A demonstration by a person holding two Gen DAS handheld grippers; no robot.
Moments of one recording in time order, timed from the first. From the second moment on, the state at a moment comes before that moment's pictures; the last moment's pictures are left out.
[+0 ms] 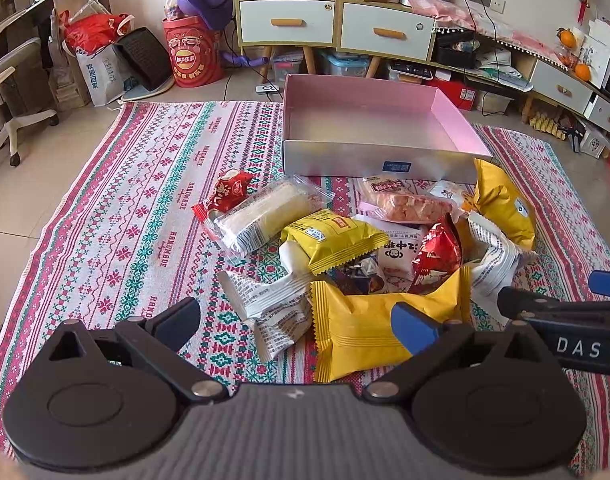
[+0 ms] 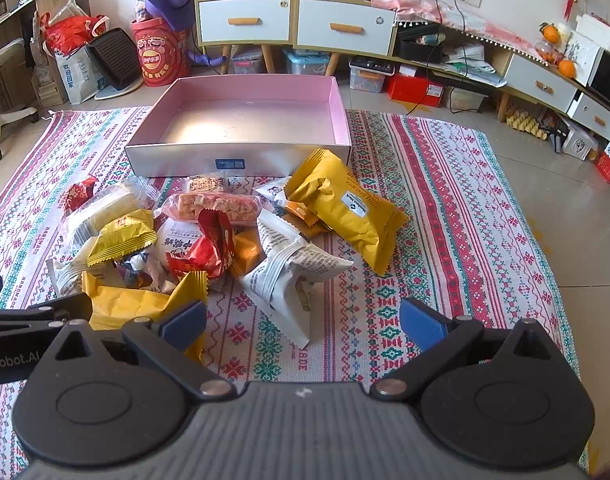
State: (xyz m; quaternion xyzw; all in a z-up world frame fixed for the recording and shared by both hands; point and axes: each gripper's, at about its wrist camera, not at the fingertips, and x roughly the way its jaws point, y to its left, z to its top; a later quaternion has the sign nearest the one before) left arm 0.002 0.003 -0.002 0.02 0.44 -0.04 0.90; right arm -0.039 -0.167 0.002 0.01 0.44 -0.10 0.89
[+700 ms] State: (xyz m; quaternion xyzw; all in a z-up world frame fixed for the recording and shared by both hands) left arm 0.002 0.002 -0.003 0.02 0.44 -0.04 0.90; right arm -0.040 -0.167 0.001 0.01 0.44 -0.10 0.89
